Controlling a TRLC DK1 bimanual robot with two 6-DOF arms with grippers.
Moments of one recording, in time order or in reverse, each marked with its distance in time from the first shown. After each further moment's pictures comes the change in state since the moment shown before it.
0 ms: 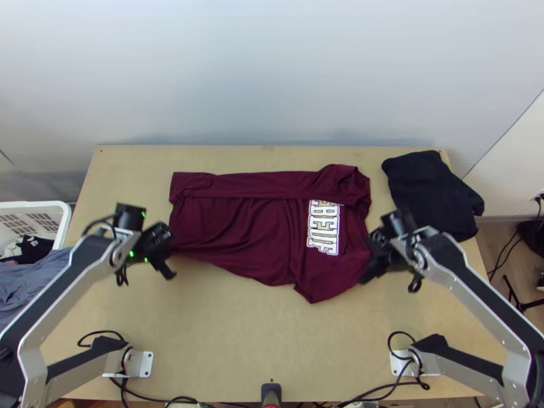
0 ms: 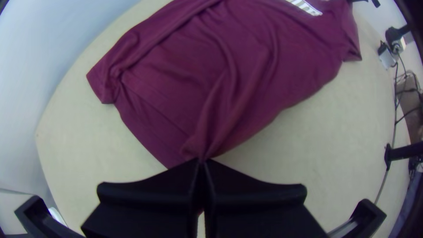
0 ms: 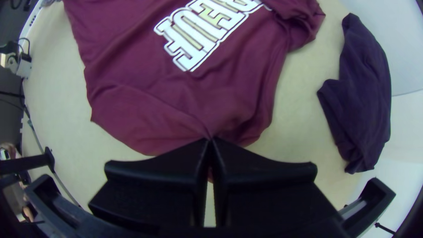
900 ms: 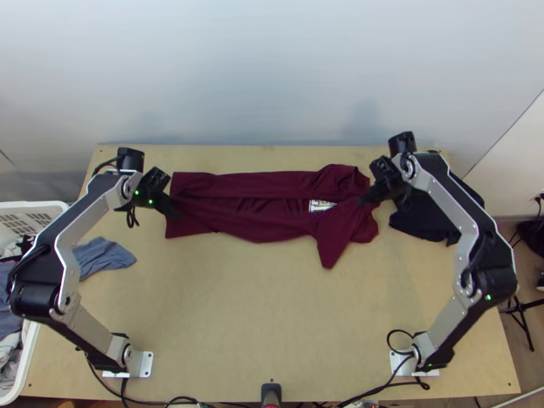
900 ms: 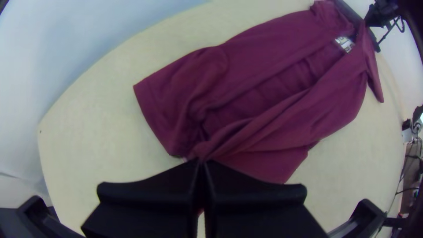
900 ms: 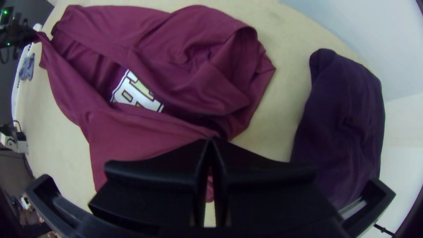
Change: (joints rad) left arm 0.149 0.538 0.483 0.074 0.031 -0.109; right arm -0.256 0.669 0.683 0.013 -0.082 -0.048
